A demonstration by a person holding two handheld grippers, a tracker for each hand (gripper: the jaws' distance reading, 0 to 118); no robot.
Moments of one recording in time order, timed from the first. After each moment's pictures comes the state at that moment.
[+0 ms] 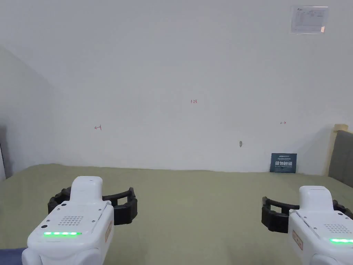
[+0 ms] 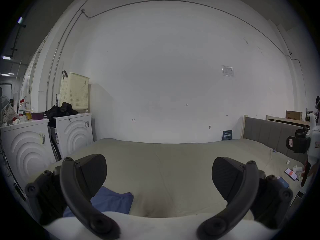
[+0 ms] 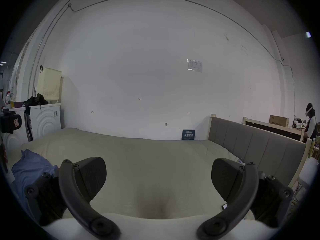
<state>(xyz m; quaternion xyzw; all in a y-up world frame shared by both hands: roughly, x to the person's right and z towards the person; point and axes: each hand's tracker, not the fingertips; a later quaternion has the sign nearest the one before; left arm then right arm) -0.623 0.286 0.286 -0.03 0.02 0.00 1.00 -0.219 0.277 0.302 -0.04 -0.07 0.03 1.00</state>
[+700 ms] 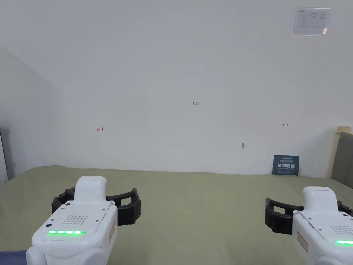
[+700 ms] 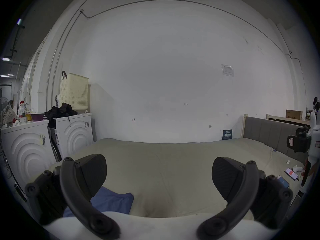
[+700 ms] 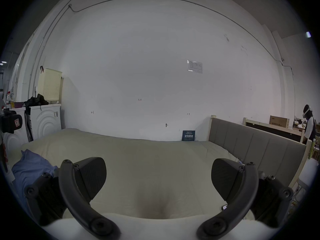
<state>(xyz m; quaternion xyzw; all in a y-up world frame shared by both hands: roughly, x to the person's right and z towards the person) -0.622 0.291 0.284 -0.03 0.02 0.00 1.00 -0.220 0.283 0.302 -0.04 -0.07 0.03 1.00</state>
